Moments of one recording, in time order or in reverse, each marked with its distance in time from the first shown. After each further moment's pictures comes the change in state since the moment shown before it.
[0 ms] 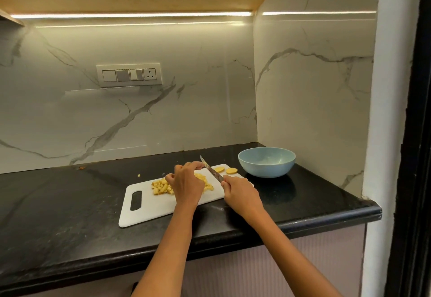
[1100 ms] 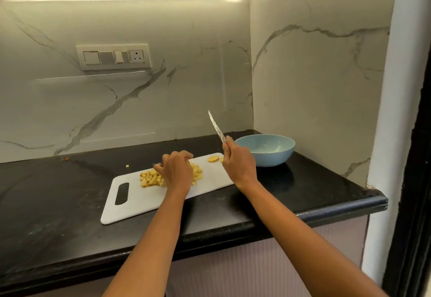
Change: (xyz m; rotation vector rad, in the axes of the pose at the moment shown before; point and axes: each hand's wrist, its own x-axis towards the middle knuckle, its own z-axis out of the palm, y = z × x) left_hand 0.022 -0.007 0.016 0.080 -0.020 -0.060; right_hand 0.054 0.019 0.005 0.032 0.330 -0.033
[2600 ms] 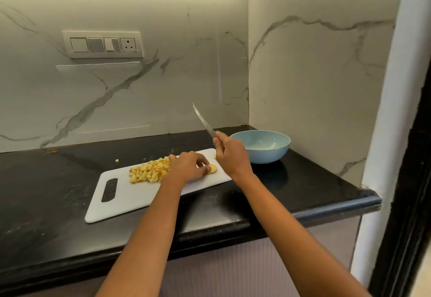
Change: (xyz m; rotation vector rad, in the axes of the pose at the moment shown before) left_hand 0.011 0.018 0.010 0.113 -0.546 0.264; right_hand 0.006 -0.001 -0.008 0.137 -0.085 -0.049
